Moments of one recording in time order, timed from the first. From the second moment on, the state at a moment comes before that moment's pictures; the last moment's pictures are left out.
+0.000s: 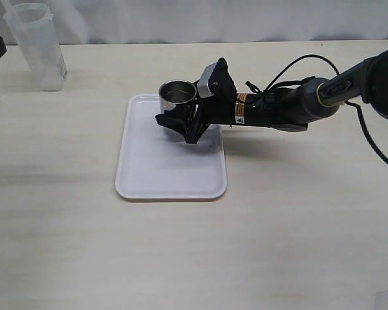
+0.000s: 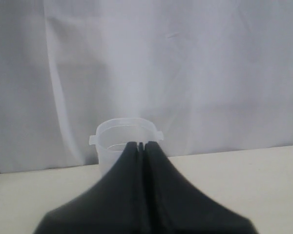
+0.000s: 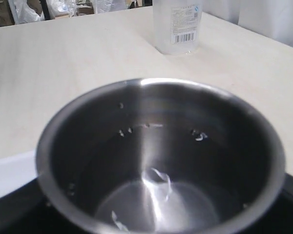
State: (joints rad) left arm 0.07 1.48 -0.57 0.27 -0.73 -0.17; right arm 0.27 2.43 -1.41 -1.17 -0.99 0.59
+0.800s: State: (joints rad) left arm 0.07 1.48 -0.57 0.27 -0.76 -0.16; right arm 0.27 2.47 -1.41 -1.12 -1.01 0.56
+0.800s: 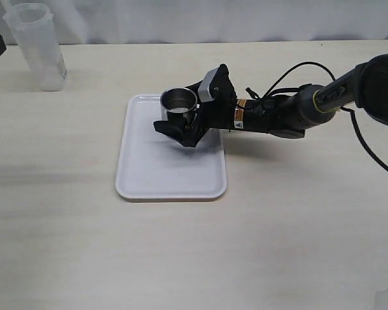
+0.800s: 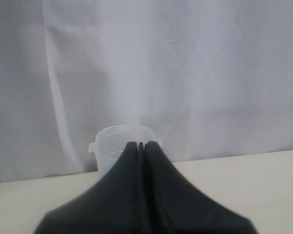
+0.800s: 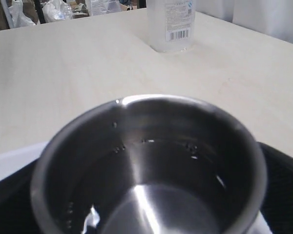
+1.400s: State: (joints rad) left arm 0.07 1.48 -0.57 0.27 -0.76 -0.16; right arm 0.23 2.29 -1.41 -1.25 -1.00 0.79
